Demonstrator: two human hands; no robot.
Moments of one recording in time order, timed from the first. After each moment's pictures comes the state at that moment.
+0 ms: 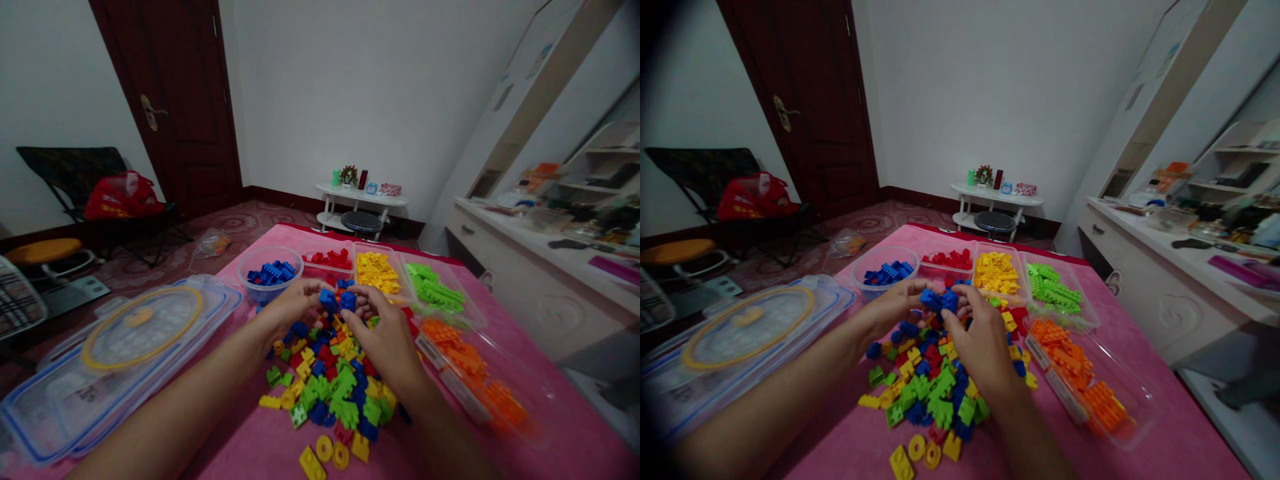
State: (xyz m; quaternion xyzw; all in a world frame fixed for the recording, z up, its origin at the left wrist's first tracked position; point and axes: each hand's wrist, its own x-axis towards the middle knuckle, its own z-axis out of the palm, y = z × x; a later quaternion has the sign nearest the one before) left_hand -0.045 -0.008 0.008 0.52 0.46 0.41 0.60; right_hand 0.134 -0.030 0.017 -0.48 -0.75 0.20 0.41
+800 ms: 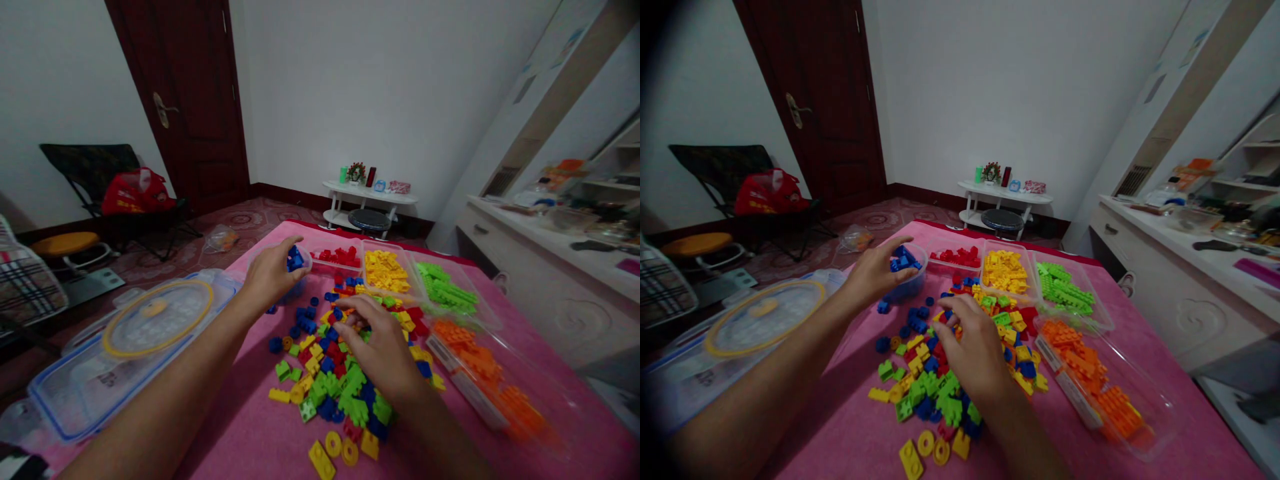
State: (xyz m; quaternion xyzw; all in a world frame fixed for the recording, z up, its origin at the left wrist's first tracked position) left_hand -0.098 -0.002 0.035 0.67 0.63 0.38 0.02; right_hand 0.119 -0.043 0.012 -0.41 -0.80 0.23 0.37
